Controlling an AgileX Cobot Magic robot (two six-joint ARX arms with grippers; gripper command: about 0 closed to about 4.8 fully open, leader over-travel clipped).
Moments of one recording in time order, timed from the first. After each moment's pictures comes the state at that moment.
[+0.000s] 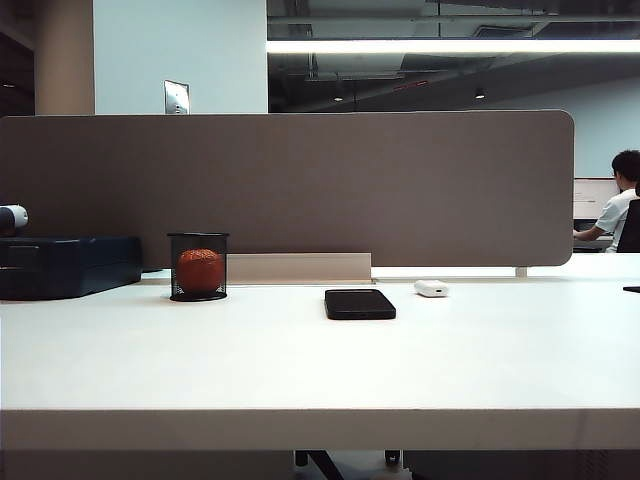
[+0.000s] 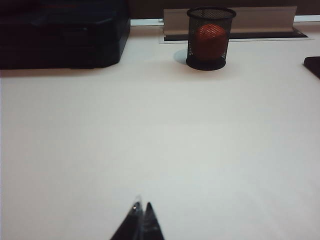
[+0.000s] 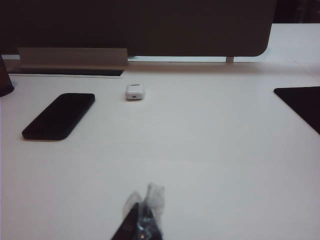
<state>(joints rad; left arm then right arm) -0.02 0.01 0.01 -0.18 0.00 0.05 -0.02 0.00 0.01 -0.04 -0.15 0.02</state>
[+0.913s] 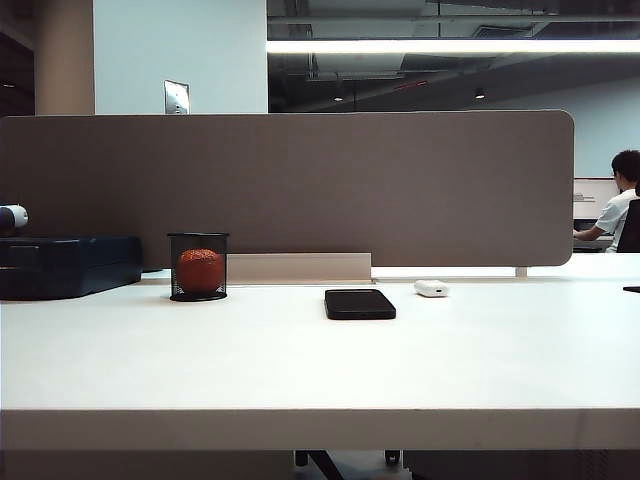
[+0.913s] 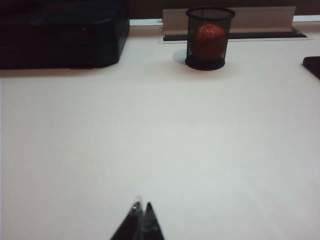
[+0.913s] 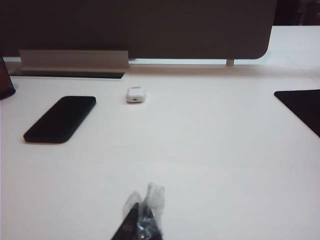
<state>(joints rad) -0.02 0.01 0.01 -0.18 0.00 0.05 -0.02 0.00 0.01 -0.03 -0.16 0.03</state>
